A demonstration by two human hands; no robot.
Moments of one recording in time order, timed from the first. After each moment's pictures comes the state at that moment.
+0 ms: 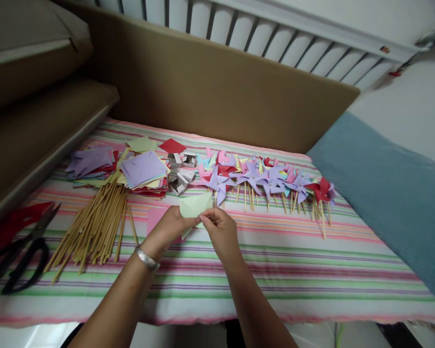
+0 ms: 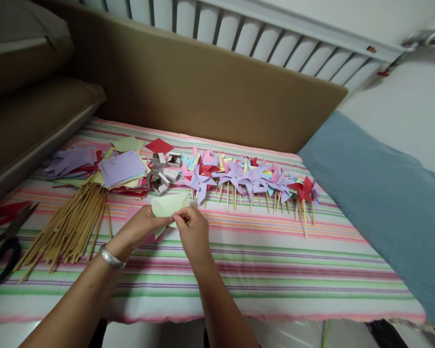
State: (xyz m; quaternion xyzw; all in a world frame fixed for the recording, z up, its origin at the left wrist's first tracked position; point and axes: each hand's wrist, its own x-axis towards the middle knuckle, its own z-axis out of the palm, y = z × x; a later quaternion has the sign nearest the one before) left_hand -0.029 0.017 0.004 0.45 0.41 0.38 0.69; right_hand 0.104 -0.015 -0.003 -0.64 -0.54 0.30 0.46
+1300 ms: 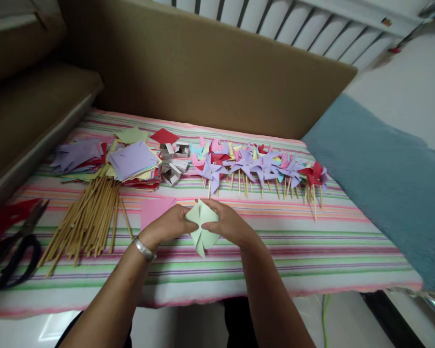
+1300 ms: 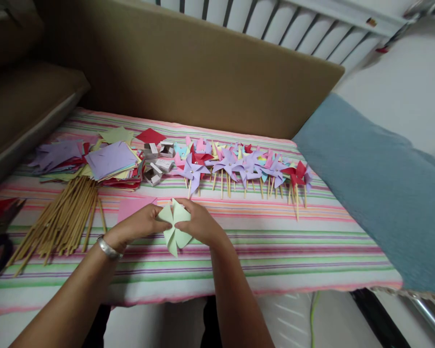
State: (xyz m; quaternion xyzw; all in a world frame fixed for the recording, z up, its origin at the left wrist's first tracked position) left_hand -0.027 0.011 0.005 0.60 0.35 0.20 0.69; right_hand 0.151 -0.021 0.015 -0.54 -0.63 0.47 0.31
